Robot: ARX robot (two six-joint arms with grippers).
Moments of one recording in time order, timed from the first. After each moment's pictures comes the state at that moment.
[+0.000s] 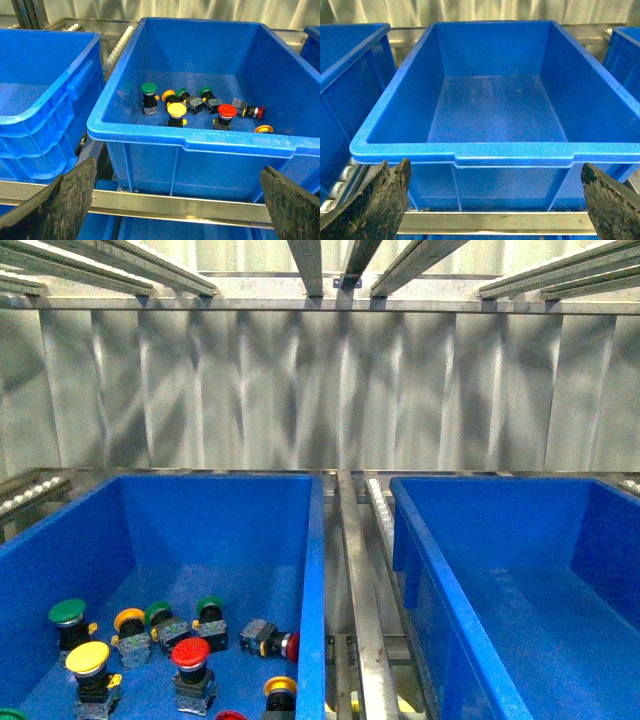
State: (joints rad) left arm 0.00 0.01 0.02 0.00 0.00 0.00; right arm 0.00 0.22 0.03 0.21 0.00 0.01
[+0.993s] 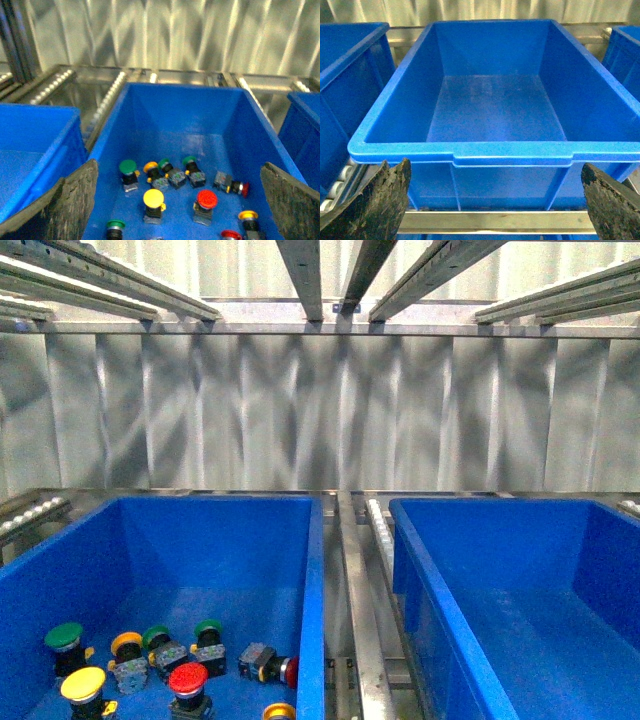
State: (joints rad) left arm -0.26 0.89 0.46 0.53 -0.28 -0.01; right arm 0.00 0.23 0.03 0.21 0.00 0.01
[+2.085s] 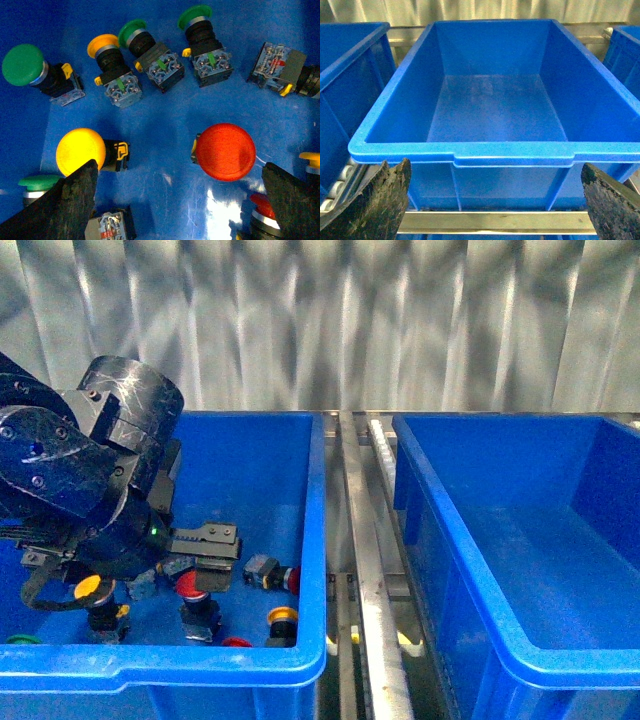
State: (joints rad) left arm -0.28 1.96 1.29 0.03 -0.32 -0.13; right arm 0.00 0.23 0.03 0.21 0.00 0.01
